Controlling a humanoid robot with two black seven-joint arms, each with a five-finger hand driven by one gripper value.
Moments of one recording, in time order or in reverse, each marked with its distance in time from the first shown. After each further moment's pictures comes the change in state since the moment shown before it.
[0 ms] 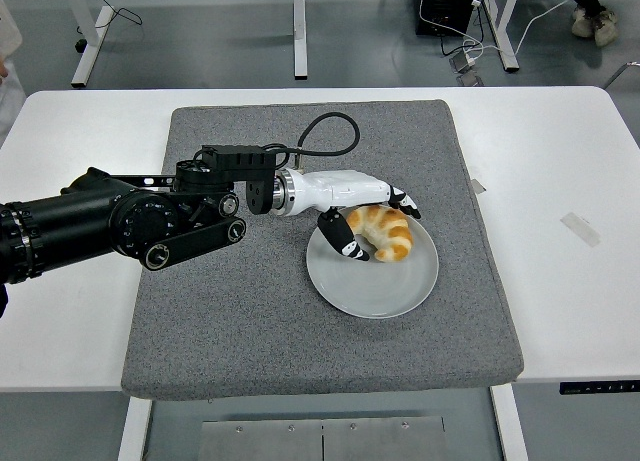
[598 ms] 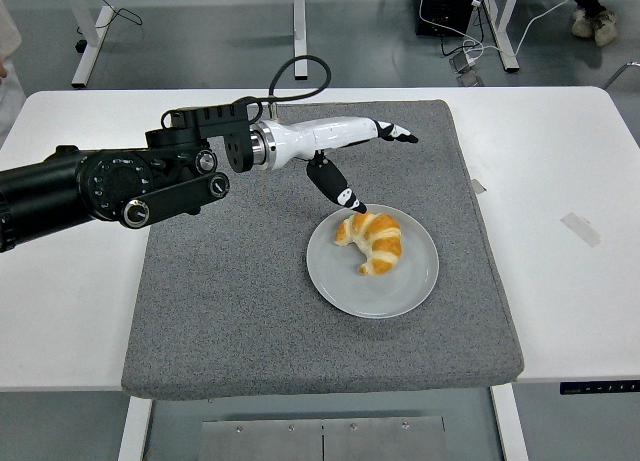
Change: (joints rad) left arm -0.074 0.077 -0.011 -0.003 -0.230 0.035 -0.009; right arm 0.000 0.000 0.000 0.000 0.000 0.000 0.000
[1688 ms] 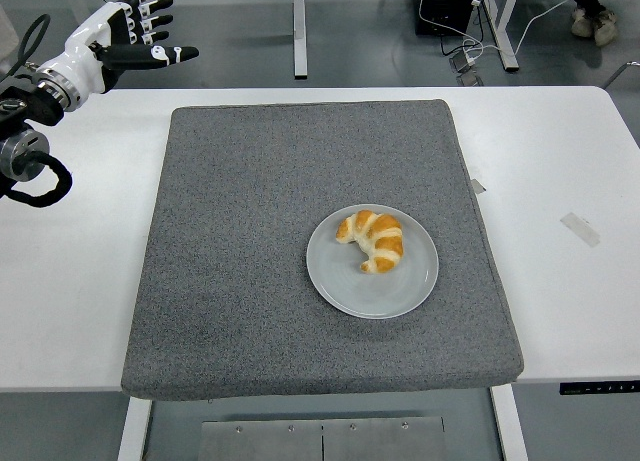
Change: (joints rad) left arm 0.228 0.358 -0.348 0.069 -0.787 -0.004 0.032; right arm 0.000 0.000 0.000 0.000 0.000 0.000 0.000
